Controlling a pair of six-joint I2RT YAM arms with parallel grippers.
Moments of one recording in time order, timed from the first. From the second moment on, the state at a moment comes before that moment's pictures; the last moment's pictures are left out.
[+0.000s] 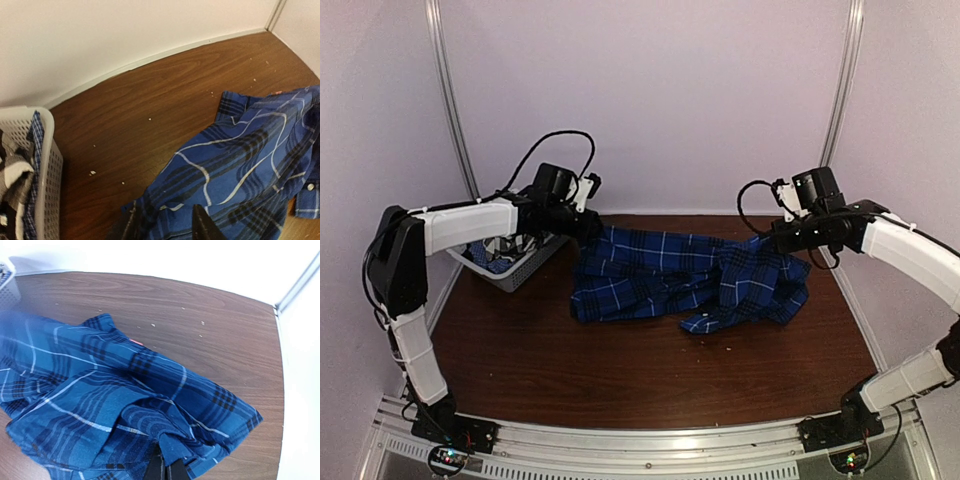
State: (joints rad) left arm -0.53 1.88 1.48 -0.23 0.05 -0.04; right arm 0.40 1.32 1.16 -0.58 0.18 0.12
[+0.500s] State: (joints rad) left arm -0.55 1.67 1.19 -0.17 0.16 -0.01; right arm 0.28 1.33 1.12 -0.61 0.17 0.14
